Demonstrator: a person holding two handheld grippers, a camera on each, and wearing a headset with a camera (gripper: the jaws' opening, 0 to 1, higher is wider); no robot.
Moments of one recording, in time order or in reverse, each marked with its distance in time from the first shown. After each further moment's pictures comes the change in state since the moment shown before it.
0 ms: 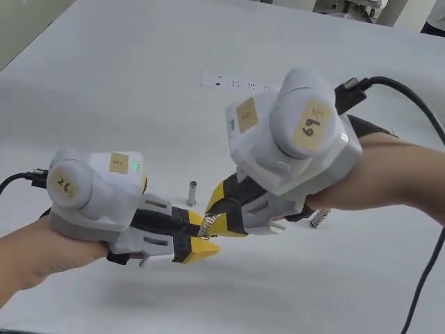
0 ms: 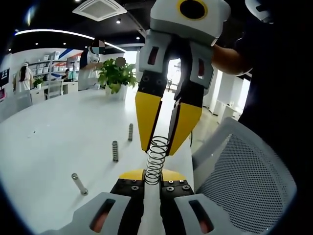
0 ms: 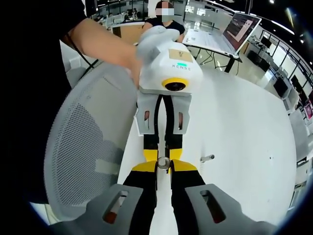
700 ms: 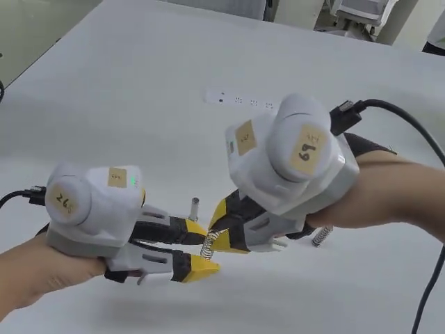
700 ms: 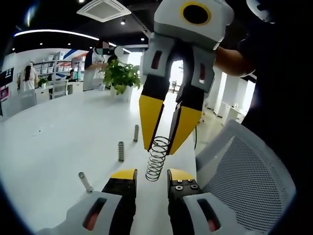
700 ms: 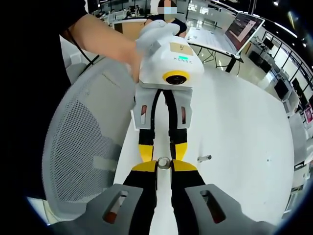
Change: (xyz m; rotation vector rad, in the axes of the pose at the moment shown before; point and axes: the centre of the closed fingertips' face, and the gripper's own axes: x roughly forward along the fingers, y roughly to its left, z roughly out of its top) left arm -0.006 0.007 0.001 -0.016 -0.006 0.045; right arm 0.000 -0.006 -0.002 -0.030 0.023 -0.005
